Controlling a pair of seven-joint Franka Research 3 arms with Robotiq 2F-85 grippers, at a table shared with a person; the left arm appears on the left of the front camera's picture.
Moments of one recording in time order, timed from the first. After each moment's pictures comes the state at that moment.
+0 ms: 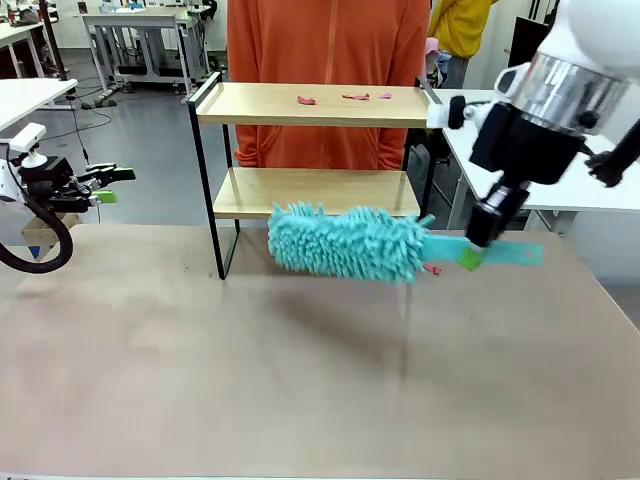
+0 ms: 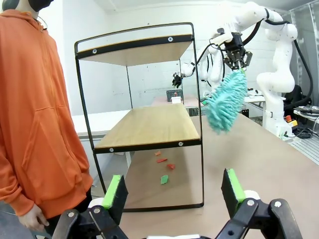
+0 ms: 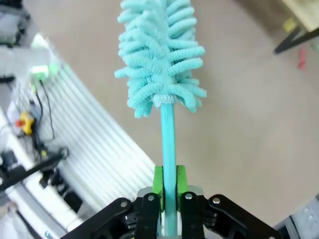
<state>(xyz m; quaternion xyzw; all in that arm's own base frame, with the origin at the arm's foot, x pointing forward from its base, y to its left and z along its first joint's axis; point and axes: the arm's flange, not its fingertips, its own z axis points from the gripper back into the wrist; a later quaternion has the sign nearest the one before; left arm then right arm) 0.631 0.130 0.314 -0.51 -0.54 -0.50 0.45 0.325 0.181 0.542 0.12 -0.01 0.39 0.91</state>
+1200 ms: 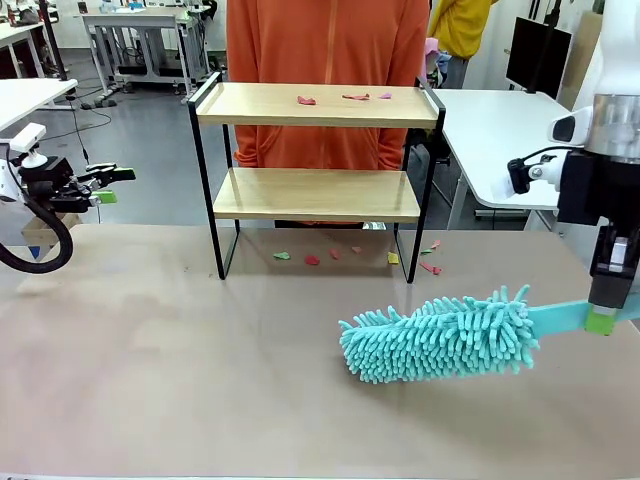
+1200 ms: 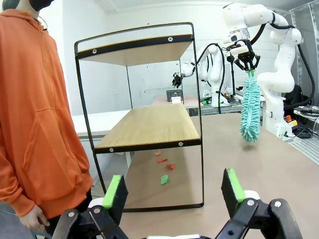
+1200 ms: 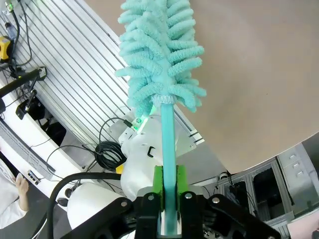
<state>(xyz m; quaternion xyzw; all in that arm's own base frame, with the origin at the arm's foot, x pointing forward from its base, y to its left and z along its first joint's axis) 0.631 0.130 0.314 -0.51 -0.54 -0.50 0.45 0.263 0.132 0.537 0.02 0.13 0.43 0.89</state>
